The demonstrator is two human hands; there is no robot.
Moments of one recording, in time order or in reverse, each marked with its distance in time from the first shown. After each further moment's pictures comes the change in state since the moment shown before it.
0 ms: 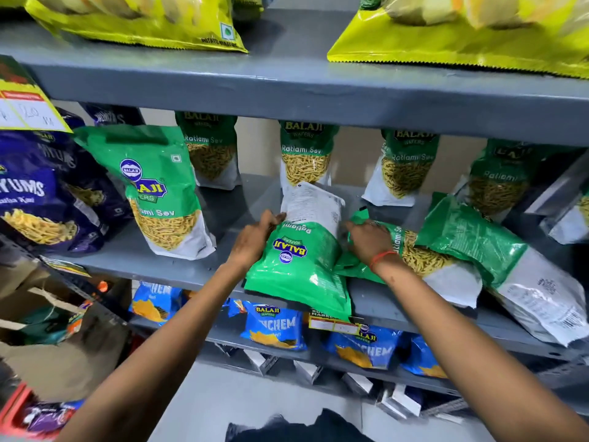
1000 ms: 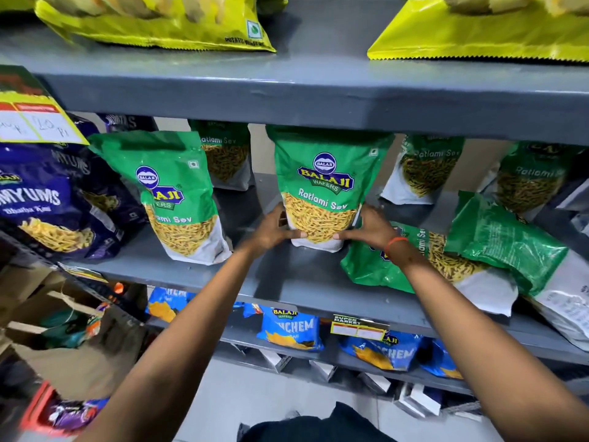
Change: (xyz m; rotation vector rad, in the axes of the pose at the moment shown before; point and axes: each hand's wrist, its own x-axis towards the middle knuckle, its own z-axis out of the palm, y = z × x) left_hand 0.040 -0.015 -0.011 -0.384 -0.197 0.032; right_hand 0.039 -0.020 -0.006 0.795 -0.028 -0.028
